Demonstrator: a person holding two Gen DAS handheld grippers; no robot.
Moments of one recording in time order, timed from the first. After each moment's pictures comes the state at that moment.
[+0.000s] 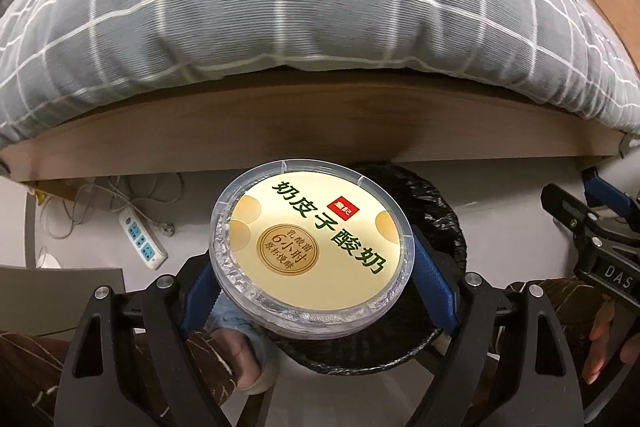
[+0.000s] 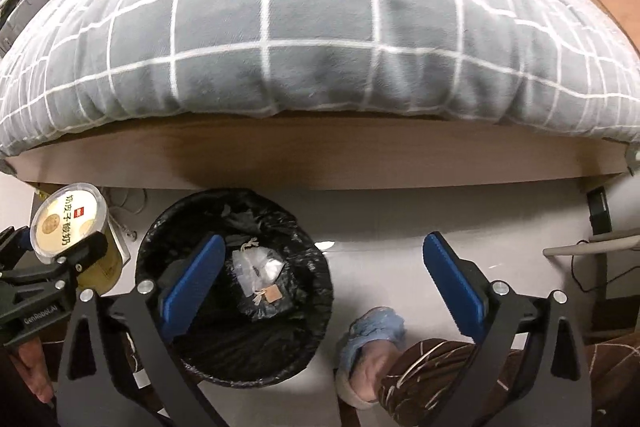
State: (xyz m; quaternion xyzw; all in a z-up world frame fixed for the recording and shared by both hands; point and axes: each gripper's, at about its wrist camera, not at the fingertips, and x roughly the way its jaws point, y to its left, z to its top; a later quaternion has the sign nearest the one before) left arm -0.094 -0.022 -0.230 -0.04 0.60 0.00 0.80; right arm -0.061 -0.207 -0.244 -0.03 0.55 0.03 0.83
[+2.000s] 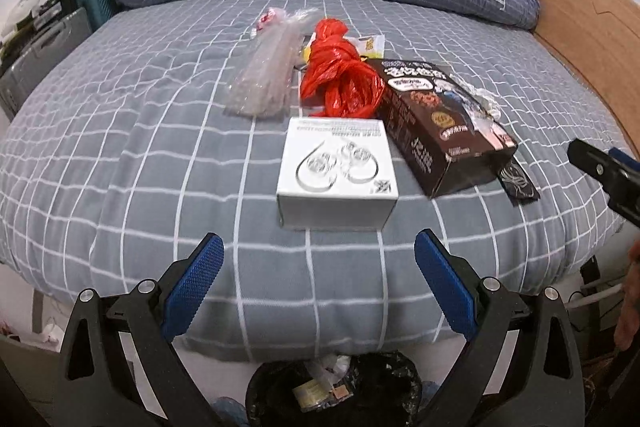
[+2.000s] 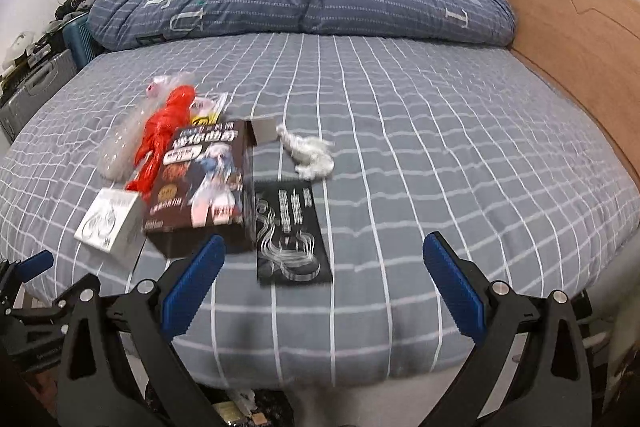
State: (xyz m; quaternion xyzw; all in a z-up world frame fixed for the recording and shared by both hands) left arm 0.019 -0.049 -0.096 -0.03 0.44 0.02 0.90; right arm 0.061 -0.257 -0.073 -0.03 0.38 0.01 0.92
